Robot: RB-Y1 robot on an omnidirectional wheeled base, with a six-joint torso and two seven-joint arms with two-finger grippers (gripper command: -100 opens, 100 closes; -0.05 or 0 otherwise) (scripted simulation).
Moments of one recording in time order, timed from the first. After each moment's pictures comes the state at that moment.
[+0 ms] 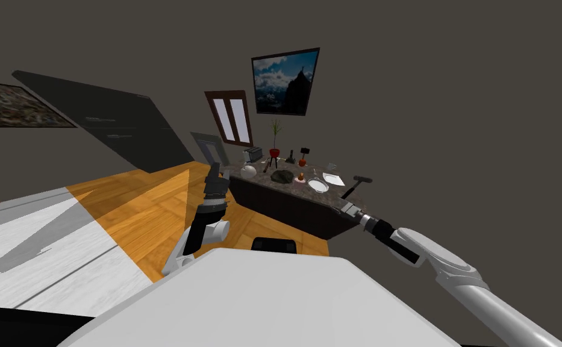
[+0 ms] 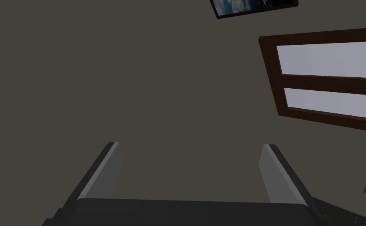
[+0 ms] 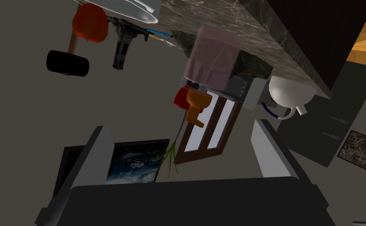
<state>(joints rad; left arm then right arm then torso) 0.45 0.02 0.06 -2.26 -0.05 -0.43 -0.06 0.42 -1.08 -0.08 -1.58 0.64 -0.55 0.43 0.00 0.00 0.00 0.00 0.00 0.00</state>
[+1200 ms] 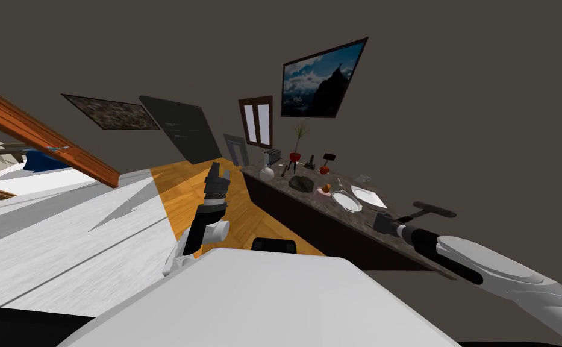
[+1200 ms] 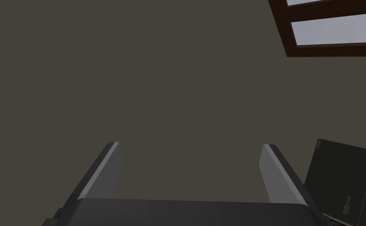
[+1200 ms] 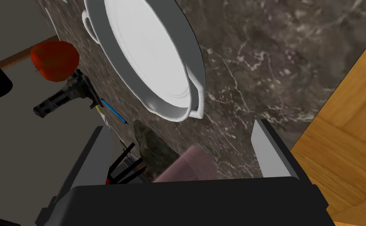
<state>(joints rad) 0.45 0.02 0.06 -2.26 -0.05 -0.43 -0.06 0.51 -1.30 -0.12 -1.30 0.94 -0.45 0.68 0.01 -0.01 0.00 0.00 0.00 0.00</state>
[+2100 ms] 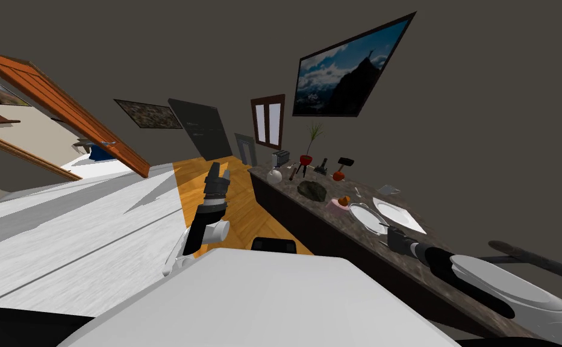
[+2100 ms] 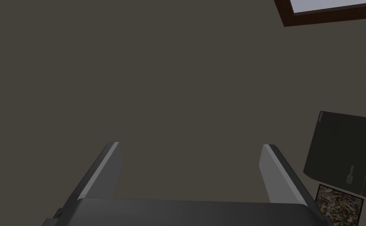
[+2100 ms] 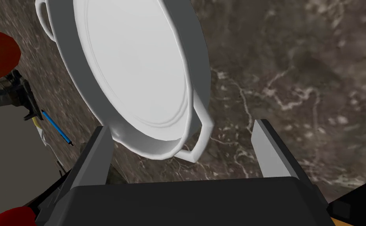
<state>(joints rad) 0.45 0.02 0.06 -2.26 -0.05 -0.43 -0.06 0.60 -1.28 -0.09 -1.23 1.04 -0.40 0.79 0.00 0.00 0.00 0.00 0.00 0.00</state>
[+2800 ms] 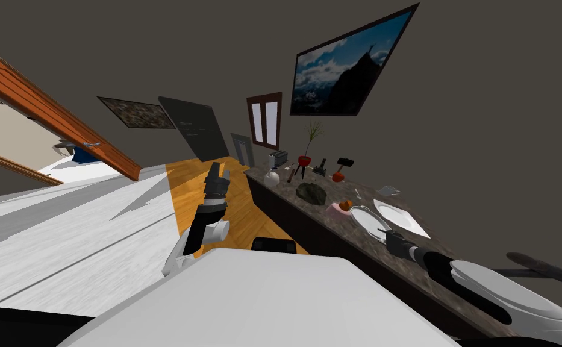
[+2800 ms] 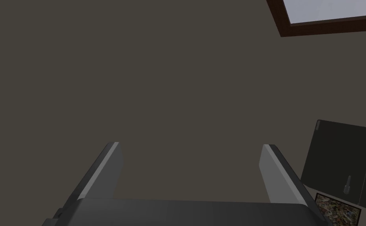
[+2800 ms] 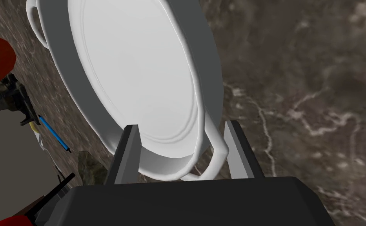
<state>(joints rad) 0.45 0.02 0.06 -2.26 -0.05 -0.43 -0.06 0.61 -1.23 -0.10 -1.23 1.01 -0.41 0.88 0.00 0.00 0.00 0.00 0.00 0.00</state>
